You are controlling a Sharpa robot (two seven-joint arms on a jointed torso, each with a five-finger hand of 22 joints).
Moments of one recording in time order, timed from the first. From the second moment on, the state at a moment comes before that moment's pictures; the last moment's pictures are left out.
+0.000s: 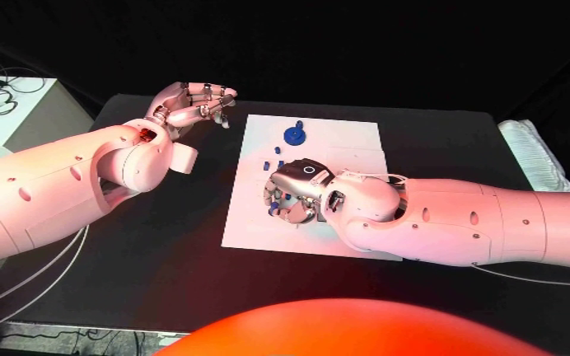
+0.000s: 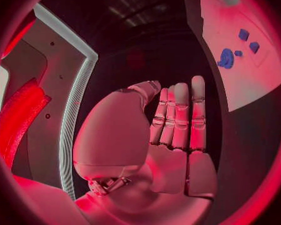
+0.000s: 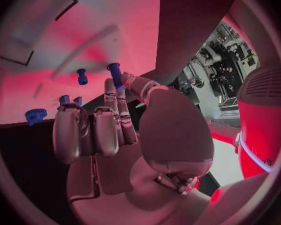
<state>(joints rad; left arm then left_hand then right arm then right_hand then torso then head) 1.19 -0.77 -0.03 1.37 -0.19 -0.19 0.34 1.43 -0.19 0.48 0.19 0.25 0.93 0.16 0.18 0.43 0.86 0.11 0.65 0.27 1.01 0.04 1.09 0.60 0.17 0.93 0.14 0.79 0.74 1.08 -0.70 -0.18 1.69 -1.73 -0.35 -0.27 1.27 -0.24 0.62 0.02 0.07 1.06 0.12 0.17 0.43 1.22 0.05 0.12 0.14 1.47 -0.02 1.38 1.25 0.05 1.47 0.07 1.31 1.31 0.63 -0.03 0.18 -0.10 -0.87</state>
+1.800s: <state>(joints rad) 1.16 -0.86 -0.04 1.50 -0.19 -0.19 0.34 1.43 -0.19 0.48 0.20 0.25 0.93 0.16 0.18 0.43 0.86 0.11 0.65 0.27 1.01 0.04 1.09 0.60 0.17 0.93 0.14 0.79 0.74 1.18 -1.29 -0.20 1.95 -1.18 -0.41 -0.36 1.21 -0.12 -0.04 0.29 0.17 1.01 0.09 0.32 0.46 1.45 0.01 1.42 1.31 1.47 -0.05 1.53 1.31 0.02 1.47 0.05 1.49 1.31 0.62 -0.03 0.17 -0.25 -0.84</state>
